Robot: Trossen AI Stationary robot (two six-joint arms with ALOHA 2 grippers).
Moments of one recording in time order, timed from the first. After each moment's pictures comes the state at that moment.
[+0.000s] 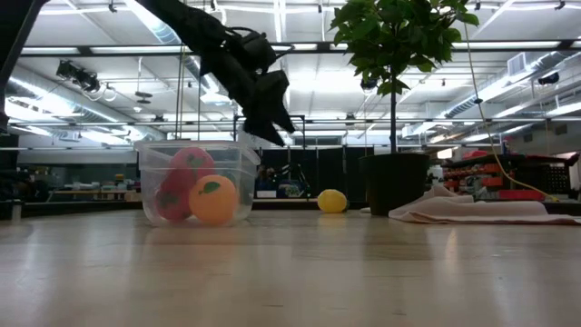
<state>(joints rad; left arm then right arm) 0.55 1.79 1.37 -0.43 0.28 0.11 0.83 2.25 2.07 -1.40 0.25 2.20</state>
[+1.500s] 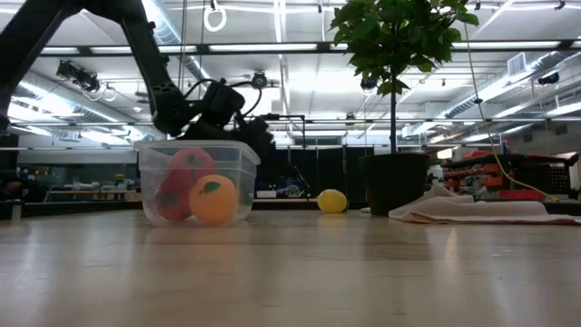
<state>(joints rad) 0.58 1.93 0.82 0.73 0.24 -0.04 0.79 2.25 2.07 -1.34 0.24 2.20</state>
